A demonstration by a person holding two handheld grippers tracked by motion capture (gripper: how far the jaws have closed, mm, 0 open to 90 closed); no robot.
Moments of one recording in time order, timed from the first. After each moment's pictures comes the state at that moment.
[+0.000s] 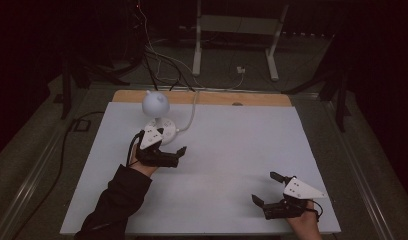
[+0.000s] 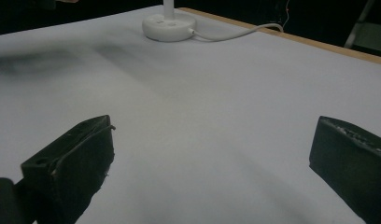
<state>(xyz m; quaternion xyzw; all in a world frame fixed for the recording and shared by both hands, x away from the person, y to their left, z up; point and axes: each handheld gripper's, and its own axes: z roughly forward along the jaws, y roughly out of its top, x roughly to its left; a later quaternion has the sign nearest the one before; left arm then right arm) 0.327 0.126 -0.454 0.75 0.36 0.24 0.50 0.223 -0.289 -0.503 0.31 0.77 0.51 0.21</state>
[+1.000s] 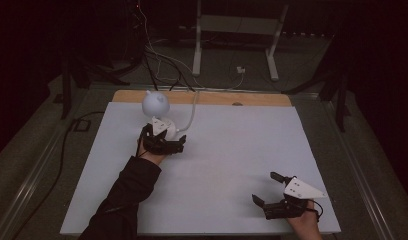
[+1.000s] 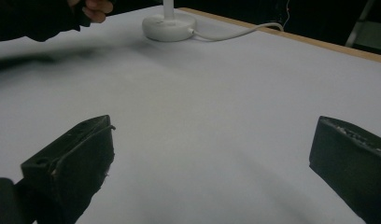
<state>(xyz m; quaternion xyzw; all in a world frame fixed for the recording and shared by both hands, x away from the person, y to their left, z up) 0.374 0.115 -0.484 0.73 0.45 0.26 0.44 0.224 -0.290 -0.503 0.31 0.77 0.52 0.21</state>
